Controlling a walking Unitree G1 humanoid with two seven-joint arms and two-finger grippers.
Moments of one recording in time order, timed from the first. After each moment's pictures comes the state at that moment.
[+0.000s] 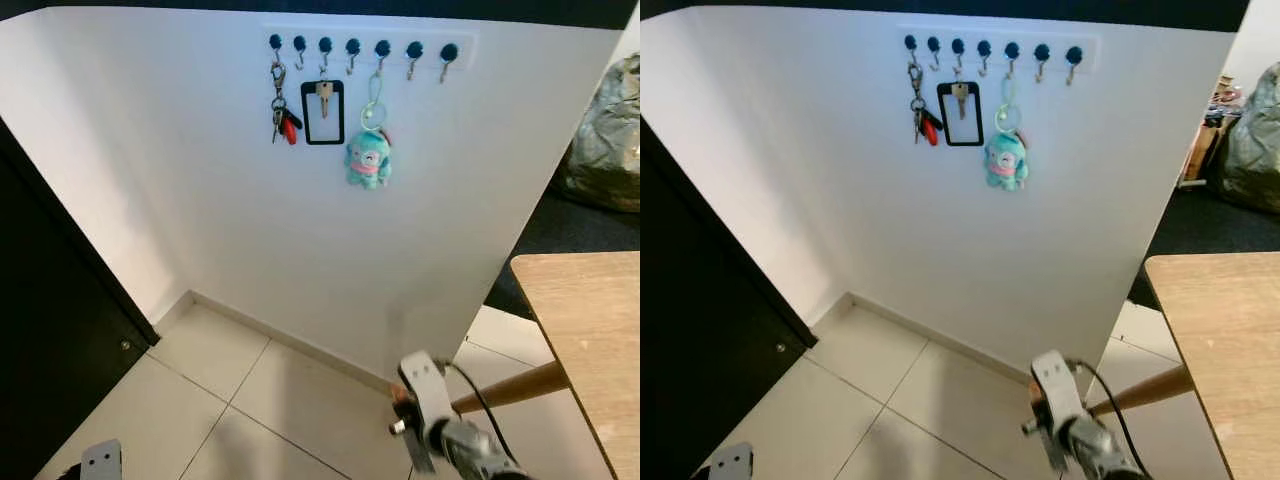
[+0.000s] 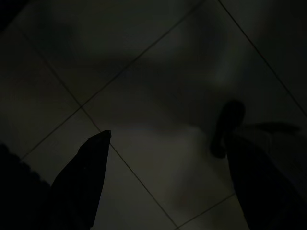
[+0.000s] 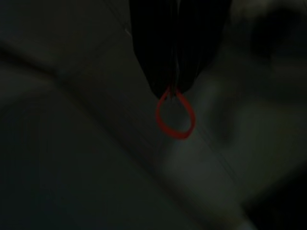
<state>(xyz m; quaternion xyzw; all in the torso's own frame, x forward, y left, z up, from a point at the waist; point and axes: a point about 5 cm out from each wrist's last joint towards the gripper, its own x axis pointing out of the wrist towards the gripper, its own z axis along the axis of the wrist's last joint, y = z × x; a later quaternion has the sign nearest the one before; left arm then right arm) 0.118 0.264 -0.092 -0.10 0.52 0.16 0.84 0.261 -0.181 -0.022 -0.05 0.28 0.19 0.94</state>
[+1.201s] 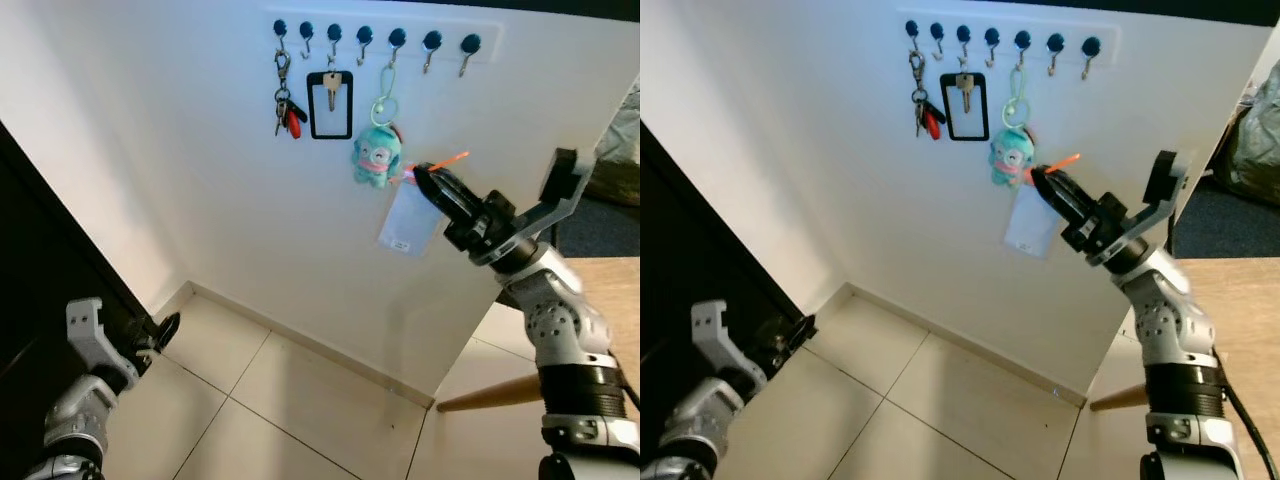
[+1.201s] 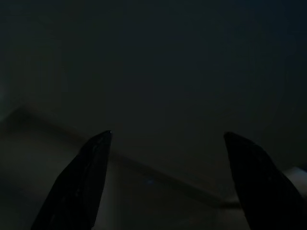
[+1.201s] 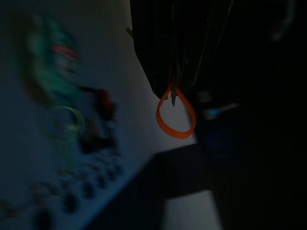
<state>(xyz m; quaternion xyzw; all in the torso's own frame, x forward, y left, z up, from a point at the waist) 0.271 0.280 0.047 -0.17 0.08 -0.19 0.96 0.319 -0.198 0.231 0.16 -0.19 0.39 0.89</state>
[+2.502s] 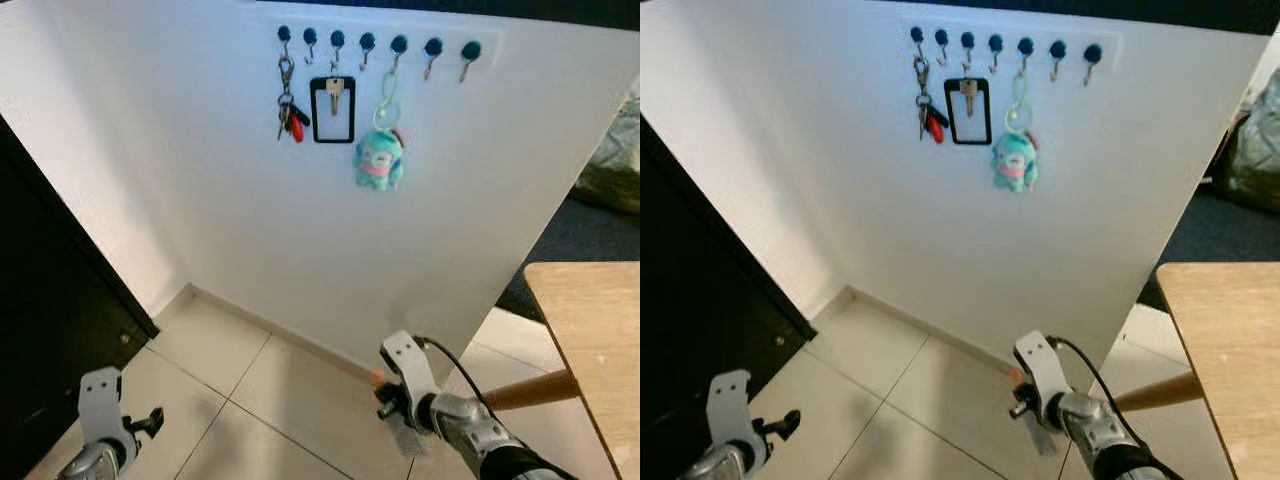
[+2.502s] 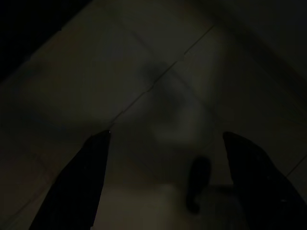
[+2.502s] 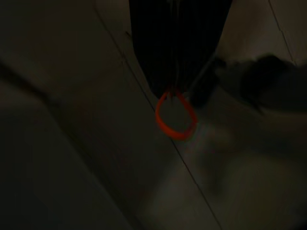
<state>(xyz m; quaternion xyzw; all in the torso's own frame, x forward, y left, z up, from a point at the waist) 0.172 0.285 -0.061 -0.12 0.41 0.11 0.90 0.233 -0.182 -0.047 -0.10 0.41 0.21 0.88</state>
